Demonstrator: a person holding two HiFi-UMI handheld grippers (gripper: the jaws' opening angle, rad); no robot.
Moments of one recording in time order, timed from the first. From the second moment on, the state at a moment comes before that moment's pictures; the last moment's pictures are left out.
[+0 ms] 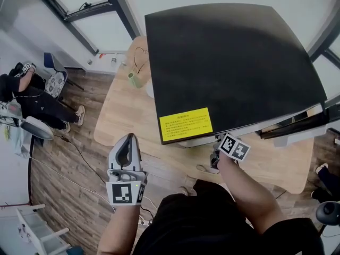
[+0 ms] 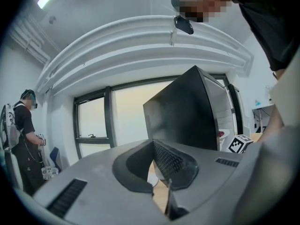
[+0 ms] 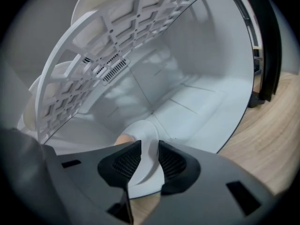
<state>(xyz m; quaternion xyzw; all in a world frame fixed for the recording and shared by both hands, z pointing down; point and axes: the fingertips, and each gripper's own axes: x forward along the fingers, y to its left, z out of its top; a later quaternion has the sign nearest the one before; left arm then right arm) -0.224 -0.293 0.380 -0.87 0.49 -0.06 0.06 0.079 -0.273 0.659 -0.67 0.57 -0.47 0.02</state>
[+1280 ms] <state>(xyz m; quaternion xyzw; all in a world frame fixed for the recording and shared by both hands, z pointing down) -0.169 -0.229 0.390 -0.92 0.39 -0.03 0.03 0.124 -0.163 0.491 -0.71 0.67 -0.19 -0.03</state>
